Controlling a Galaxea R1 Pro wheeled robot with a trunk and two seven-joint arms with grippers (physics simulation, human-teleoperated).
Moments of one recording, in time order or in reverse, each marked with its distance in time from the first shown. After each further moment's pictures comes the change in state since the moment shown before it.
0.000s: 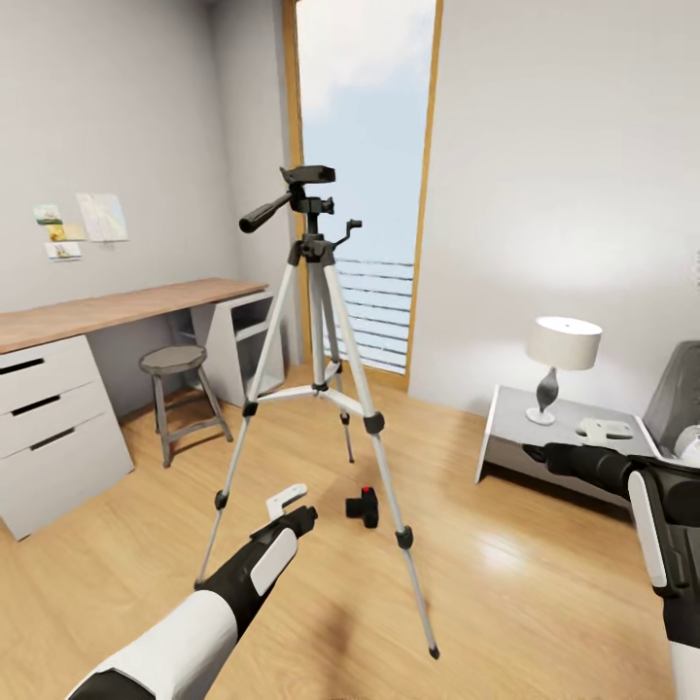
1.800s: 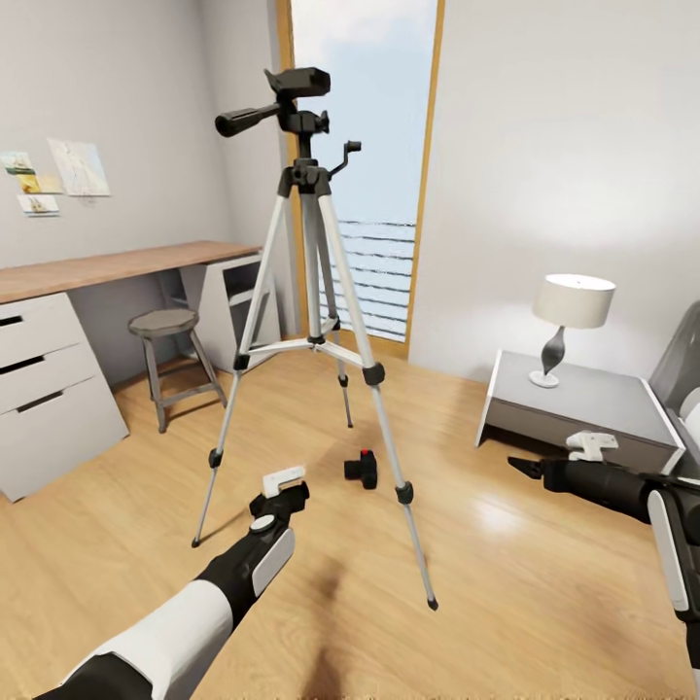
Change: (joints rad) left arm -0.033 0.028 -0.090 0.023 -0.213 -0.190 -0.008; right arm 0.064 -0.023 -0.047 -0.004 0.000 -0.027 0.332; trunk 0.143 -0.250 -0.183
